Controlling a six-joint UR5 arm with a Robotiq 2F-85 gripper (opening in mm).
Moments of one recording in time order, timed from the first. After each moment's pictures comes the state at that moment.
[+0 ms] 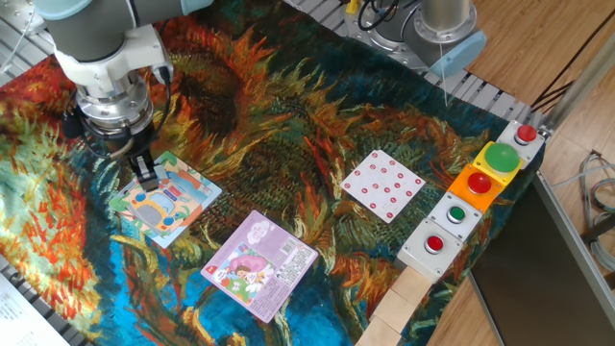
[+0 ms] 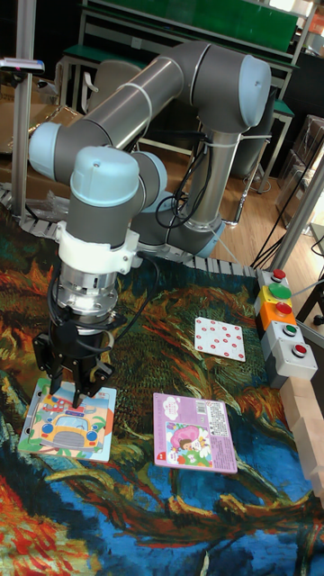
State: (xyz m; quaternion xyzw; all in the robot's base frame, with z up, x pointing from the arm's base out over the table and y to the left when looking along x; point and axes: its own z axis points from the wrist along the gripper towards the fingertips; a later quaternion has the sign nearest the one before) arm 0.637 -0.115 0.057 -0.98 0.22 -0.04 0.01
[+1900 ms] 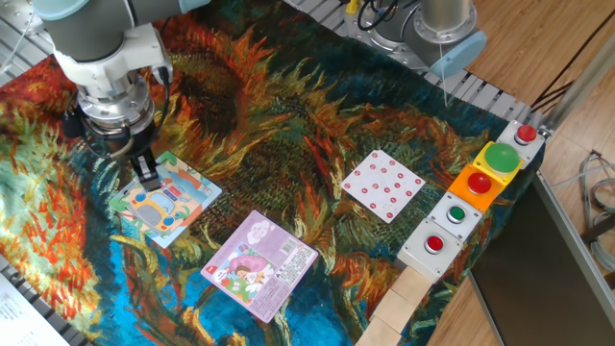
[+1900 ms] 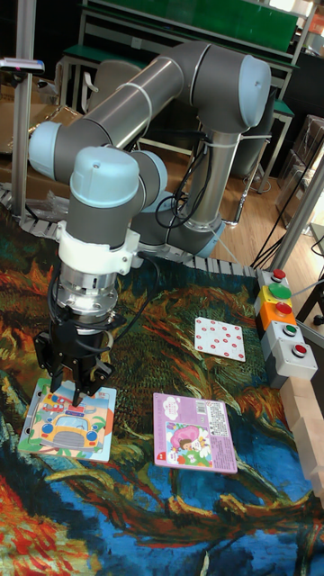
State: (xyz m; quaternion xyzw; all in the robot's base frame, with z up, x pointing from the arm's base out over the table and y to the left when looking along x) arm 0.634 -0.117 0.057 -0.97 0.23 -0.03 0.00
